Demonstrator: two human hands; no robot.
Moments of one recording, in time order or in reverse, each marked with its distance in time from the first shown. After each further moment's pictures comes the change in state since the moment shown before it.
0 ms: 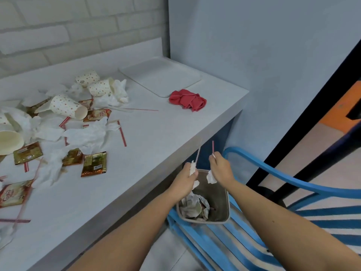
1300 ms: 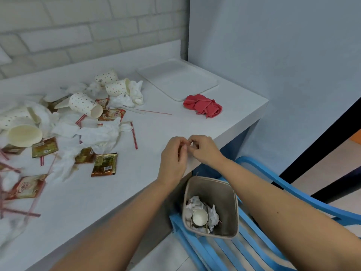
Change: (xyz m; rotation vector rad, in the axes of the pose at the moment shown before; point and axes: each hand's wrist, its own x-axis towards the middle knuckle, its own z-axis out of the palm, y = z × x) left_hand 0.016 0.031 -0.053 0.214 0.651 0.443; right_hand 0.035 -0.096 0.001 -0.117 -0.268 -0.428
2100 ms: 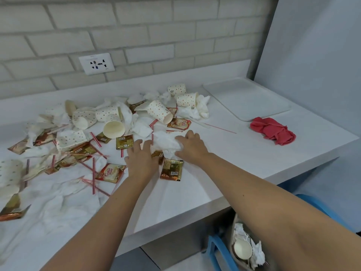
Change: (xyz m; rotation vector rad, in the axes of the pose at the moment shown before) left_hand 0.005 -0.093 -0.203 0.807 0.058 -0.604; right_hand 0.095 -0.143 0.134 -0.477 -0.253 -0.264
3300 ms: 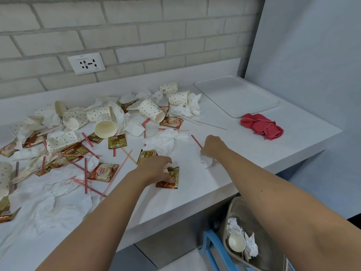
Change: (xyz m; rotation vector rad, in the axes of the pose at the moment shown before) left_hand -0.017 0.031 -0.010 0.094 -0.577 0.320; right_hand -0.030 0.051 -0.033 0.179 -0.125 0.479
